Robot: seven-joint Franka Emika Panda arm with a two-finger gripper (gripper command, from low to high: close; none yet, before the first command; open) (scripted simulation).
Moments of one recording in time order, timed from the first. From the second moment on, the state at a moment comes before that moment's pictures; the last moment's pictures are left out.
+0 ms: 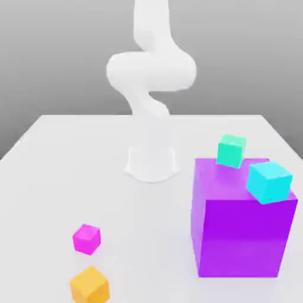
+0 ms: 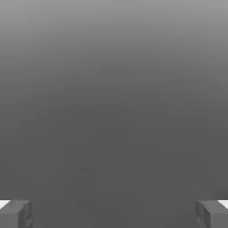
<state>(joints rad) -0.02 -0.72 -0.02 -2.35 0.00 2.36 0.80</state>
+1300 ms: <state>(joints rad) -0.27 0.18 -0.12 -2.78 0.11 2.96 0.69</state>
